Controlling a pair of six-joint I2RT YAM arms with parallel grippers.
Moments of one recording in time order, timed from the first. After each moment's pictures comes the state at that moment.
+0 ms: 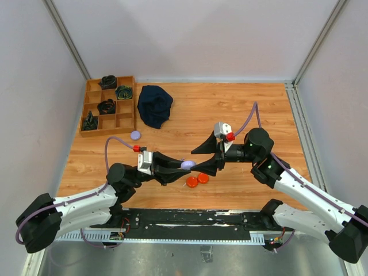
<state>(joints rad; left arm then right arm) -0.87 0.90 0.22 1.15 0.52 -0.31 0.75 0.92 0.72 0.21 -0.81 0.09</state>
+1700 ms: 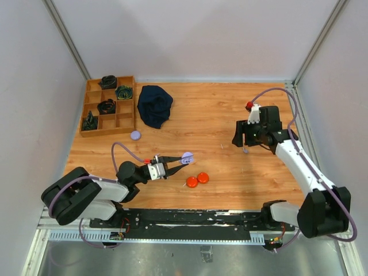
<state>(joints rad) -0.74 1.30 0.11 1.48 0.55 0.23 0.18 1.19 0.92 -0.54 -0.31 0.06</state>
